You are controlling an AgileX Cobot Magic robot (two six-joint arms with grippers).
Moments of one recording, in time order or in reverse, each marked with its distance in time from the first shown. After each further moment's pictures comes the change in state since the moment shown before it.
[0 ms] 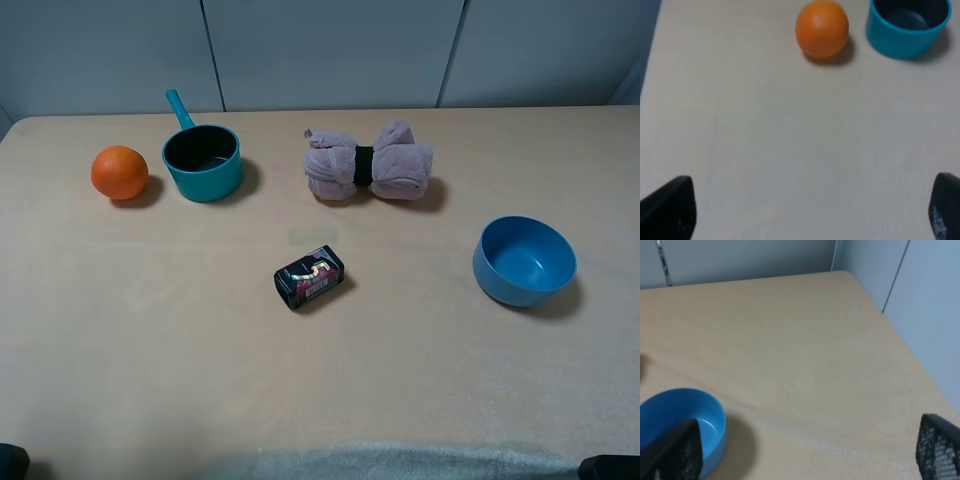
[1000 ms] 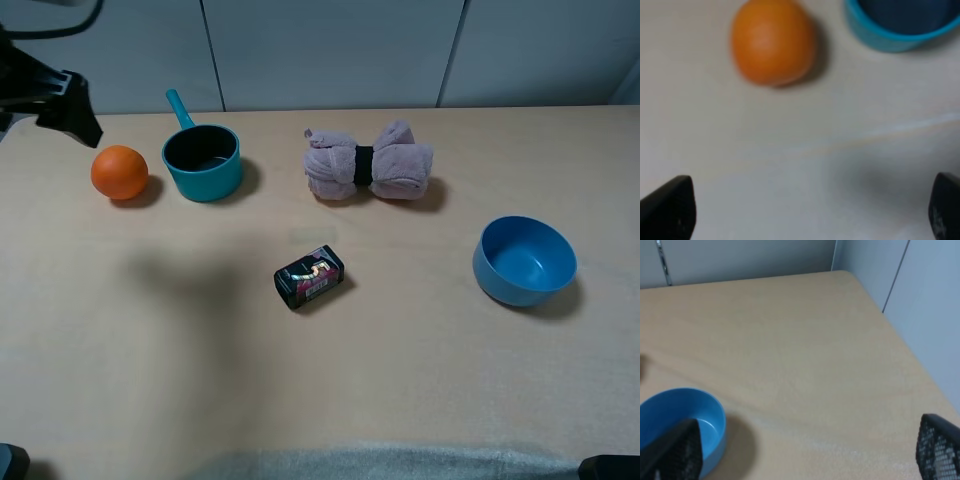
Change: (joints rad) left arm -0.152 1.007 -0.407 0.006 -0.205 0.097; right arm 0.000 0.000 0.000 0.000 0.000 0.000
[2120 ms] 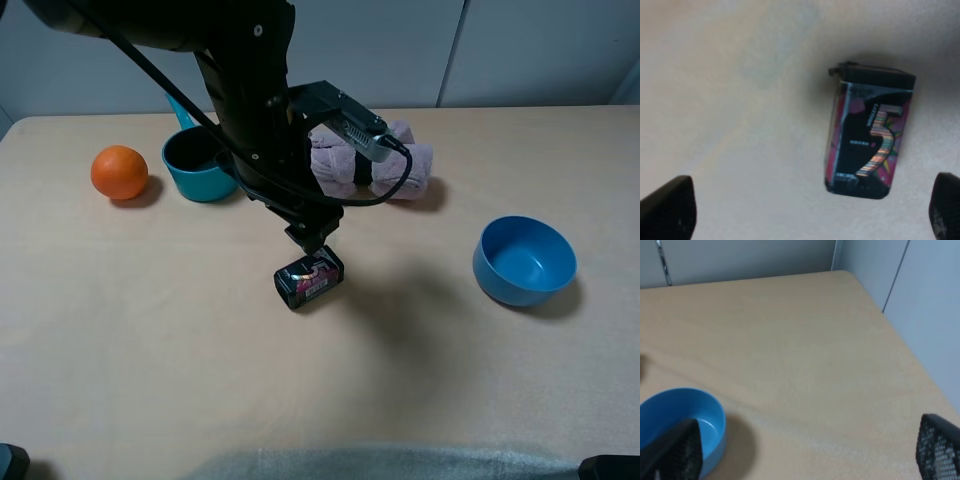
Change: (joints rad) left arm -0.640 0.473 -0.288 0.010 0.046 -0.060; right arm 0.000 0.000 0.000 0.000 0.000 0.000
